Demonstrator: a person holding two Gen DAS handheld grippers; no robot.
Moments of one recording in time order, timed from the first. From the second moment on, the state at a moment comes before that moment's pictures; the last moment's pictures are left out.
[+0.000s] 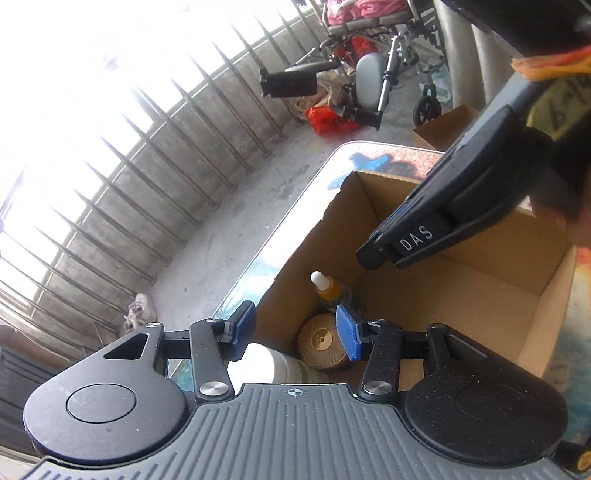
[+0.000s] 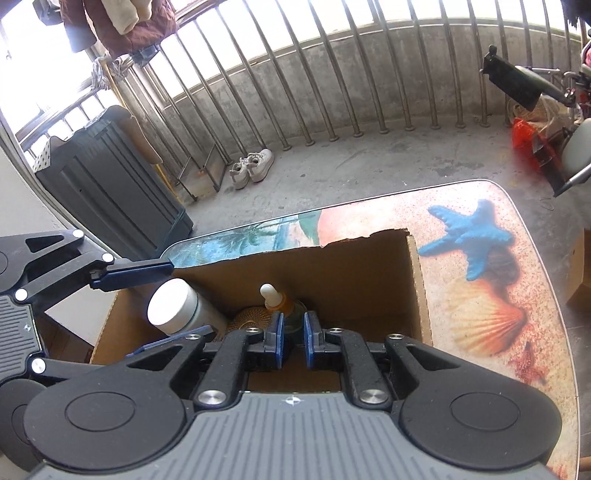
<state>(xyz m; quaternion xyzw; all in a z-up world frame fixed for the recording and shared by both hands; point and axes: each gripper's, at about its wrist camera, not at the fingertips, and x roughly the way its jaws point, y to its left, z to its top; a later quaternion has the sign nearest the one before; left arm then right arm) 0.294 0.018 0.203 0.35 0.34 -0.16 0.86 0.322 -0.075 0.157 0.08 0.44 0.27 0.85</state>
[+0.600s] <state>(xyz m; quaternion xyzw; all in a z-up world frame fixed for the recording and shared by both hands) 0.173 0.036 0.208 0.21 0.28 -0.20 0.91 0.165 -0.112 0.204 0.00 0.35 0.32 0.88</state>
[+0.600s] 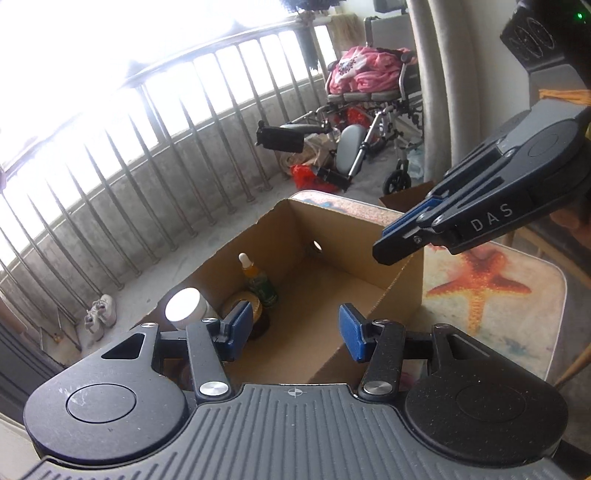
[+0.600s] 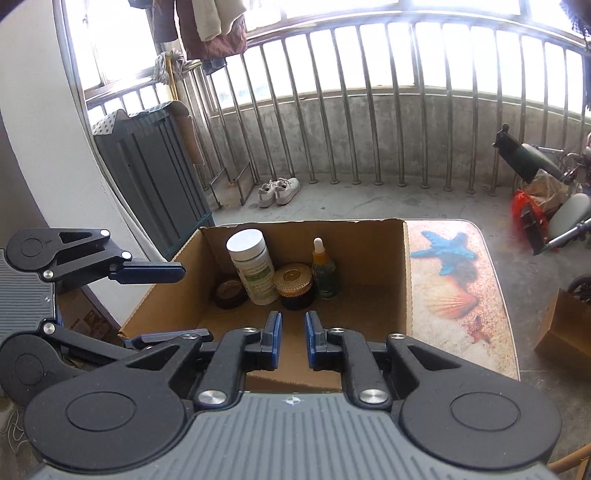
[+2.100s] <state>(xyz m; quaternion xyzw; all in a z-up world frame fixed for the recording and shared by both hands) 0.104 0.024 0.109 0.17 0.28 -0.31 0.89 0.088 -0.106 0.129 0.01 0.41 0.39 0.82</state>
